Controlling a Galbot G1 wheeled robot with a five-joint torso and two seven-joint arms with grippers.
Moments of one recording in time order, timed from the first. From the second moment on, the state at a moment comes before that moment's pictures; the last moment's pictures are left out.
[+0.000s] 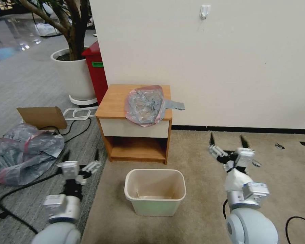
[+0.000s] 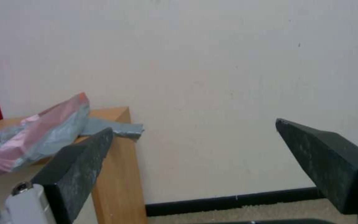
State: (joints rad) left arm 1.78 -1.37 -0.71 -2.40 -0.22 0.11 -0.14; right arm -1.58 1.61 0.49 2.28 -0.03 -0.08 0.09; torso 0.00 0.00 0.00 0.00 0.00
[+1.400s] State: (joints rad) left arm 2.01 -1.33 -0.80 -2.50 -0.28 0.09 -0.20; right arm -0.78 1.61 0.51 1.43 1.35 -0.20 0.14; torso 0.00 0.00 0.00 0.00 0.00
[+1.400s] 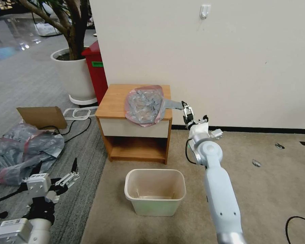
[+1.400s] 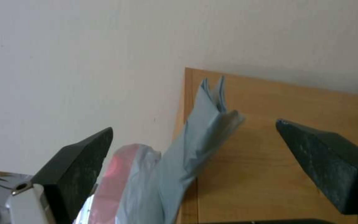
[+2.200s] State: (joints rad) left arm 2.00 -1.35 -0.79 -2.50 -0.26 0.09 -0.20; right arm -0.70 1.61 0.51 1.35 1.36 -0.22 0.11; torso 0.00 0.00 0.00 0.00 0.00
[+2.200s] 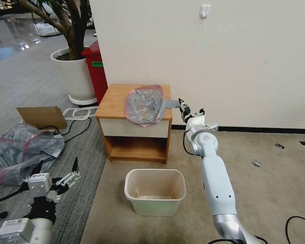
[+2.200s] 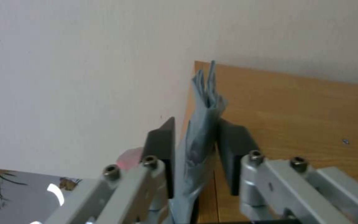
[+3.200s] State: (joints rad) left arm 1.98 -1.37 -0.78 -2.50 -0.23 0.05 -0.19; right arm -1.11 1.51 0.23 2.11 1.47 -0.12 0.83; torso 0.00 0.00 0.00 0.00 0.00
